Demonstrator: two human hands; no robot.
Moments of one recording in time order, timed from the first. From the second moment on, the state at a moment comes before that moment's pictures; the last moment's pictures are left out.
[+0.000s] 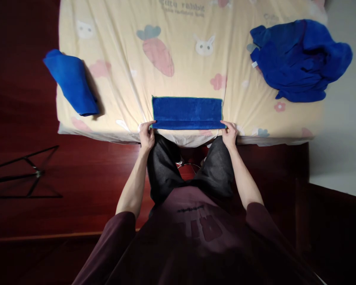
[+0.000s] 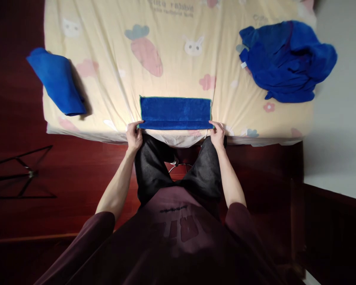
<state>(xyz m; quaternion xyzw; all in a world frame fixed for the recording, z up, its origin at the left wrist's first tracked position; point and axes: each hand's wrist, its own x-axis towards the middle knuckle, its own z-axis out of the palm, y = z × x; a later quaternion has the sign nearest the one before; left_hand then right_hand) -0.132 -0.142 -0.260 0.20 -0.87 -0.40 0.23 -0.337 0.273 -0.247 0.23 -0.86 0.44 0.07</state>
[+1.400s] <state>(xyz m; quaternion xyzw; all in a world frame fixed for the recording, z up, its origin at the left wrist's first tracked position) -0.127 -0.135 -0.258 0.31 -0.84 -0.36 0.25 -0.336 0.273 -0.259 0.14 -0.89 0.42 0.10</state>
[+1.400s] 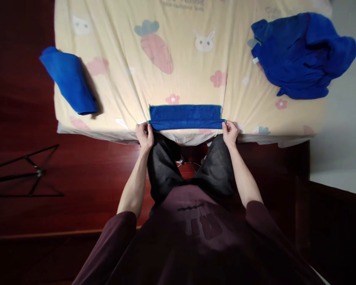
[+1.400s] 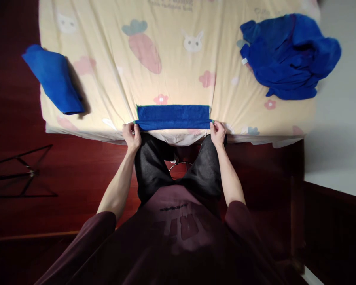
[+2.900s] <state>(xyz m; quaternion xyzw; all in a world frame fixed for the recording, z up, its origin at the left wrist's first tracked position) -0.137 -0.134 -0.244 0.11 -0.91 -0.38 0.15 -0.326 0.260 -0.229 0.32 -0.89 0.33 0.02</state>
